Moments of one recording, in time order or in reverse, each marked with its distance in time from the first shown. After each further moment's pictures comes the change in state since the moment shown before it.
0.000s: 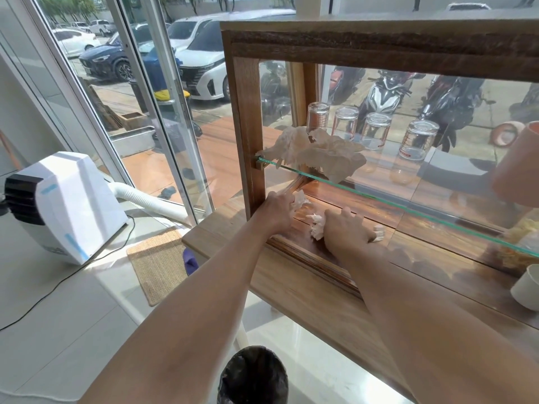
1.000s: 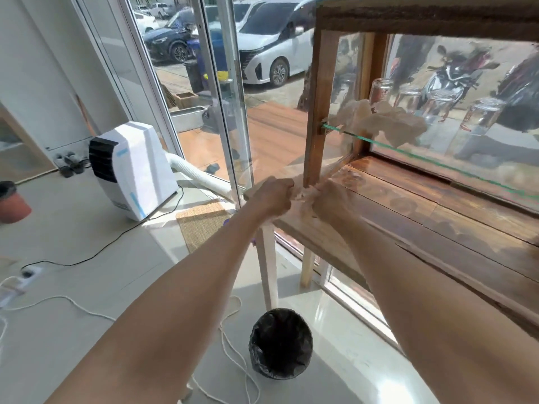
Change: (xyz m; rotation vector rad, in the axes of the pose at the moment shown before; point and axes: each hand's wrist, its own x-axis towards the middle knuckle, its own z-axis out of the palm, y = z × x) left_hand -0.128 -0.059 -0.060 -0.032 0.047 -0.110; right_hand -0.086 -0.085 0.003 0.485 -0.001 -0.326
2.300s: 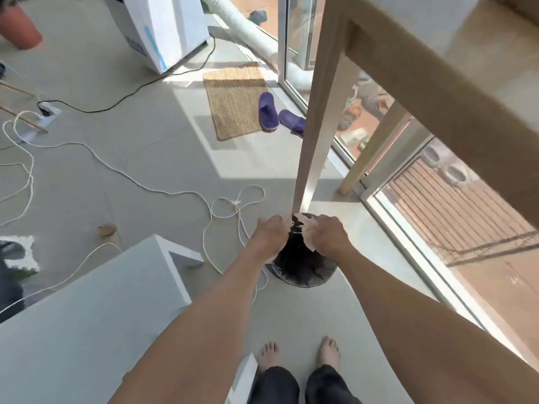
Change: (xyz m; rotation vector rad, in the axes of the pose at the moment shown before) left_hand -0.083 -0.266 0.344 -0.428 -0.240 -0.795; right_hand -0.055 0.184 0.364 -0.155 -0.716 0.188
